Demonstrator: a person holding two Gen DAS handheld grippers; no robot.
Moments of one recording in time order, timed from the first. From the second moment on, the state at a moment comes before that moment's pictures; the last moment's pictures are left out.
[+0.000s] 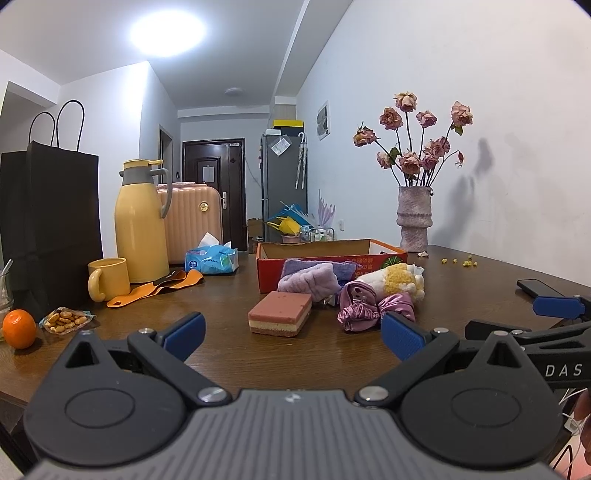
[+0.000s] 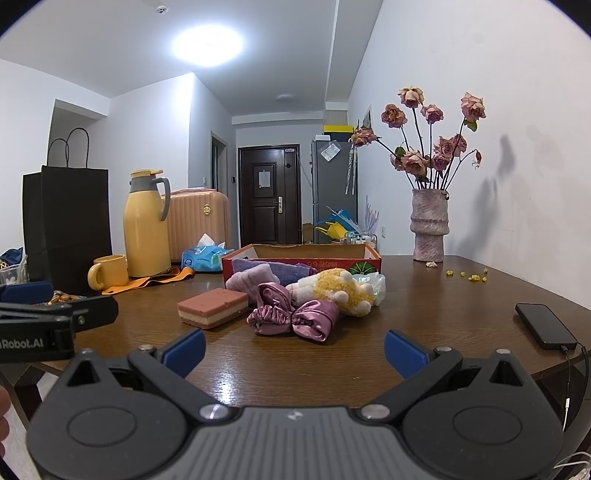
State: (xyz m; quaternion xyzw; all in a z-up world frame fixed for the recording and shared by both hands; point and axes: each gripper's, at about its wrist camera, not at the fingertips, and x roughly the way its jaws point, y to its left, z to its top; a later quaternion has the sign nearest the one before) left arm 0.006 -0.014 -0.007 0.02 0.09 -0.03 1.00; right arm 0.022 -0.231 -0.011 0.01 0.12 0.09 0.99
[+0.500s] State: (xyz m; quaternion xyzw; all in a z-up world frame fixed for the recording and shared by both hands) left arm 0.012 -0.011 -0.009 0.02 0.11 -0.03 0.99; right arm 0.025 -0.230 -0.012 0.01 0.13 0.09 0.99
